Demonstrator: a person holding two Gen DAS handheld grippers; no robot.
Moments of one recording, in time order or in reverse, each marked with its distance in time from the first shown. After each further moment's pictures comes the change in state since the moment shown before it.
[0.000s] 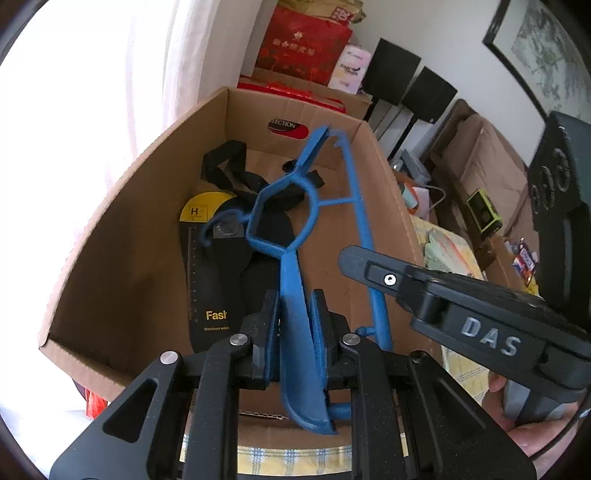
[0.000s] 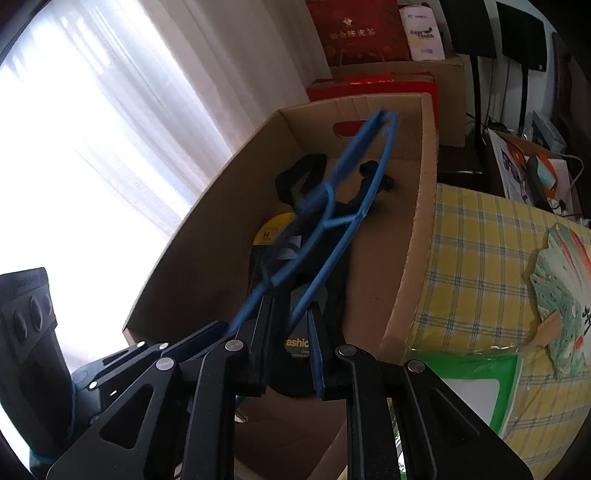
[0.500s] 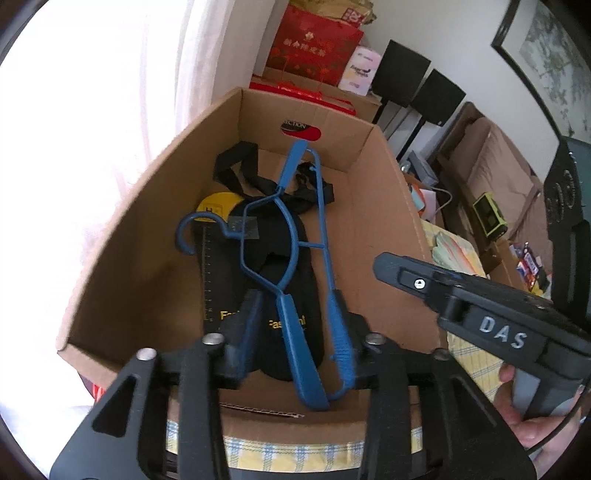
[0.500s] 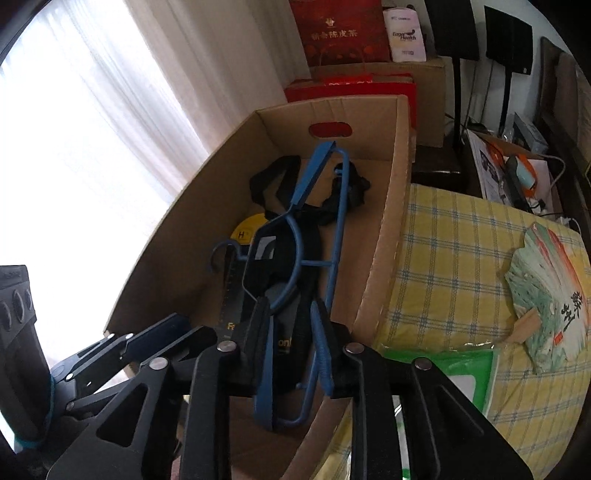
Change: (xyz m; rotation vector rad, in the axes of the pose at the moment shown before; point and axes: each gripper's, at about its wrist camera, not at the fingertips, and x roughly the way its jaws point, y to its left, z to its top) left arm -0.009 0.013 0.005 -0.022 0.000 0.017; right arm -0.009 -0.003 0.001 0.001 -0.007 -0.086
